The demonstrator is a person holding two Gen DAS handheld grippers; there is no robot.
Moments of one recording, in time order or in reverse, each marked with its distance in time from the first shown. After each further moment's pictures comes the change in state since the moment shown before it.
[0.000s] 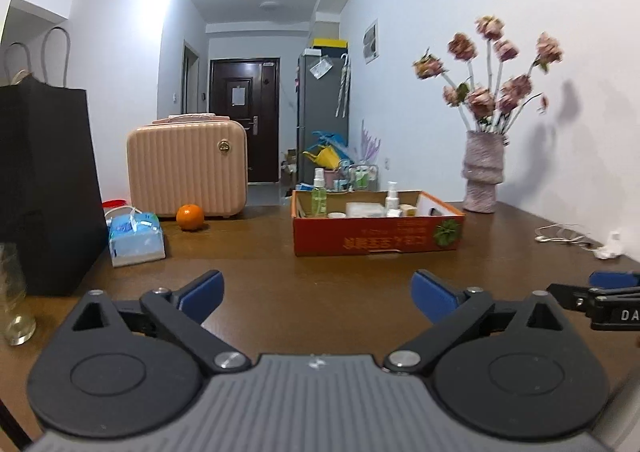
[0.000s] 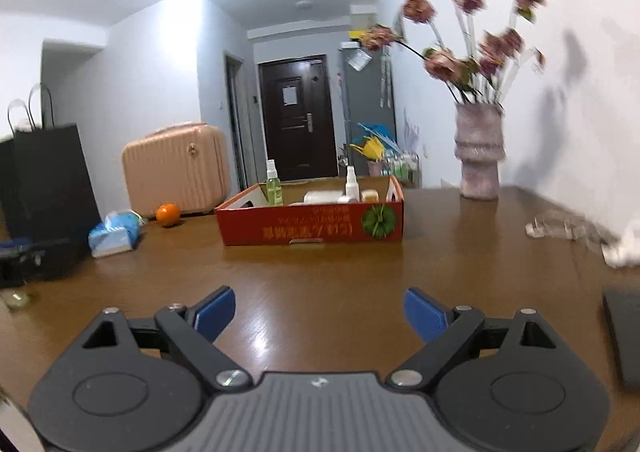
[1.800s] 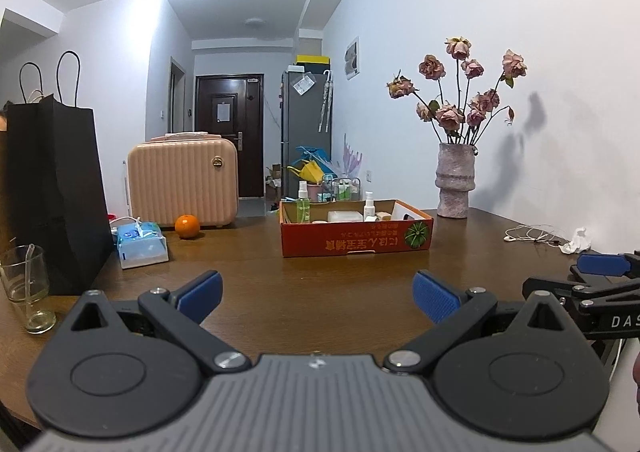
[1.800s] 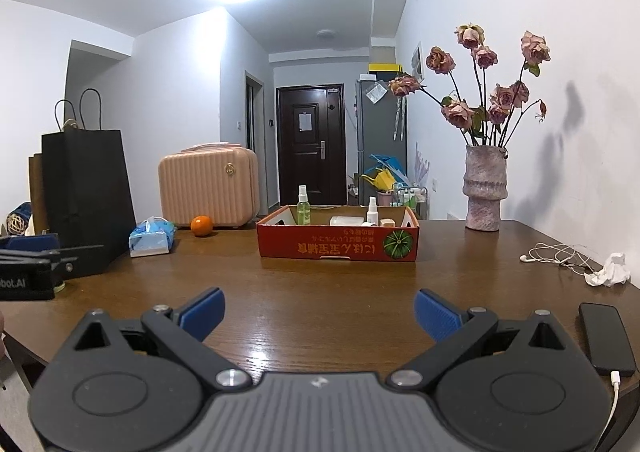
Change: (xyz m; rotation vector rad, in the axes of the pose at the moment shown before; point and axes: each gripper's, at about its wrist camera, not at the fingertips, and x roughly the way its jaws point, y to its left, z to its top) left arm -0.063 0.001 -0.006 0.026 -0.050 -0.055; right arm -0.103 0.049 -0.026 -0.051 -0.091 0.013
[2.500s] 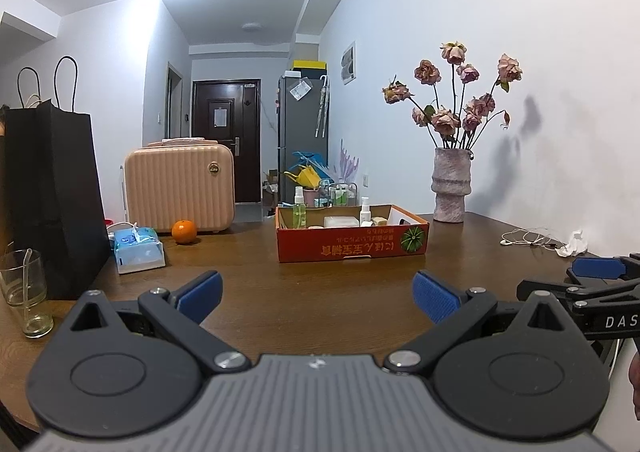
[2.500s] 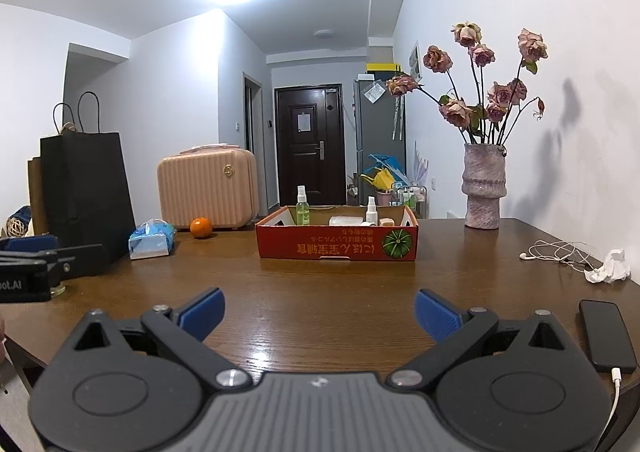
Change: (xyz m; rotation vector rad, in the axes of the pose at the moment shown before) left arm -0.003 -0.004 0.000 0.006 -0.018 -0.006; right arm 0.001 -0.002 0.000 0.012 0.000 -0.001
